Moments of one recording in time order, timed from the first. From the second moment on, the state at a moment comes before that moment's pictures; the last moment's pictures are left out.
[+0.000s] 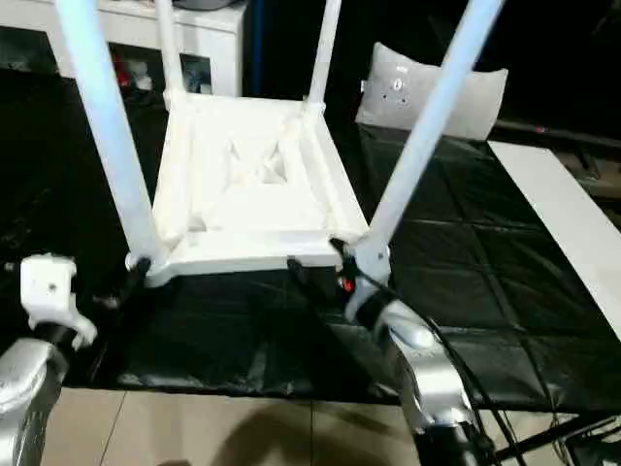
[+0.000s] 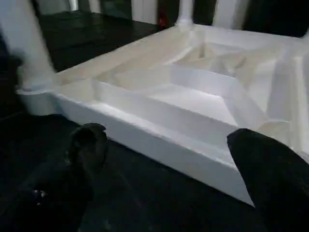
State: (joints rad) left arm -0.01 0.25 0.20 -0.04 -0.16 0.06 -0.34; right arm -0.15 -0.16 0.12 0.13 0.22 0.11 0.58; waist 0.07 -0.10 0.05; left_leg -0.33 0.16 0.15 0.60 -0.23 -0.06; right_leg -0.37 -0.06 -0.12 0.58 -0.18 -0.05
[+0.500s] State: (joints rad) left arm -0.13 0.24 0.14 -0.08 -0.14 0.14 -0.30; right arm -0.19 -0.20 0.15 0.15 0.20 0.11 0.64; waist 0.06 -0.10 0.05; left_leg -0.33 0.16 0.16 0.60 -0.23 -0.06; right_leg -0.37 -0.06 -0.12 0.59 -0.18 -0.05
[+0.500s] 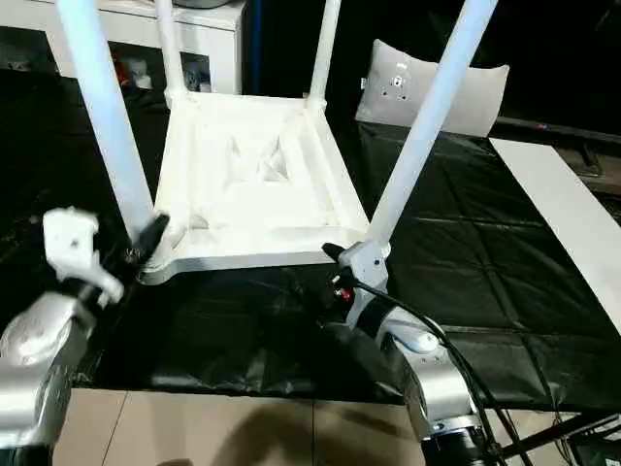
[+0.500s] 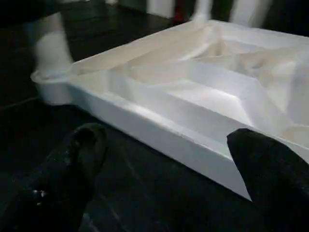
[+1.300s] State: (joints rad) left arm -0.24 -0.02 0.36 -0.24 -0.46 0.65 0.00; right arm -0.20 -0.24 0.14 0.08 0.36 0.24 0.81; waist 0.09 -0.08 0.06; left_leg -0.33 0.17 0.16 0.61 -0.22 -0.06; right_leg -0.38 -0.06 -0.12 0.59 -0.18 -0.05
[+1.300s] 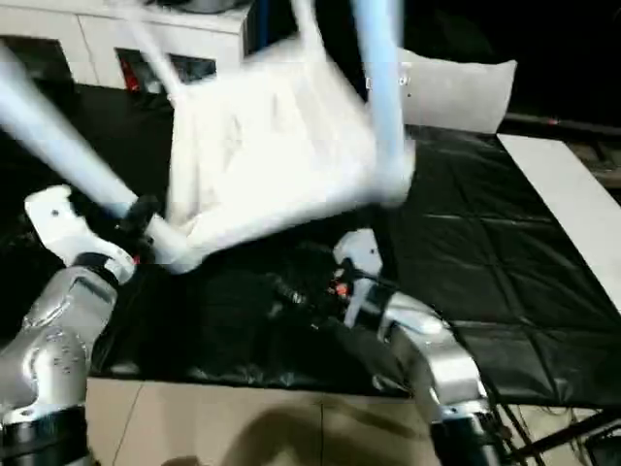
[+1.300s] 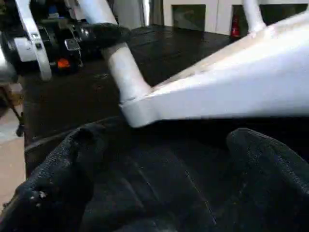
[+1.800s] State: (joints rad) left arm -0.26 -0.03 0.37 -0.29 -0.53 0.80 0.02; right arm -0.36 -0.11 0.02 0.29 0.37 0.26 0.59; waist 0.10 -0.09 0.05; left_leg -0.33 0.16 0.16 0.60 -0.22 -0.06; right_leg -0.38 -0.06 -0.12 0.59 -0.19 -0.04
